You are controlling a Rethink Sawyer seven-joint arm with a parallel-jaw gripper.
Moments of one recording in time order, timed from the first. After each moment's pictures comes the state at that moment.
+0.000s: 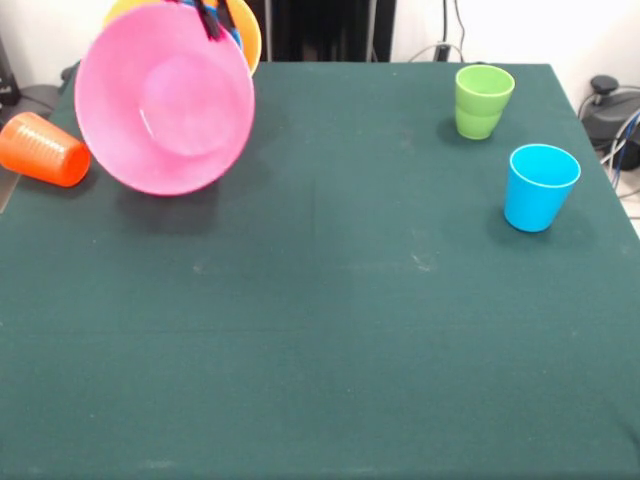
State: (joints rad) arm -1.02 -0.77 0.73 1.84 -0.47 1.06 1.36
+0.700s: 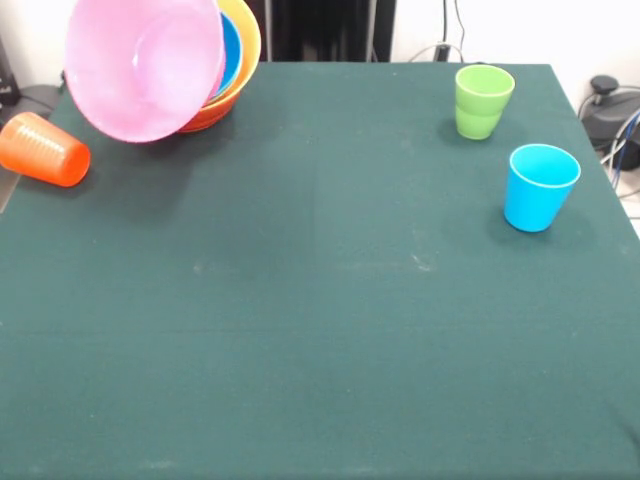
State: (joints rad) arm -1.18 -0.84 0.84 1.95 -0.39 1.09 1.36
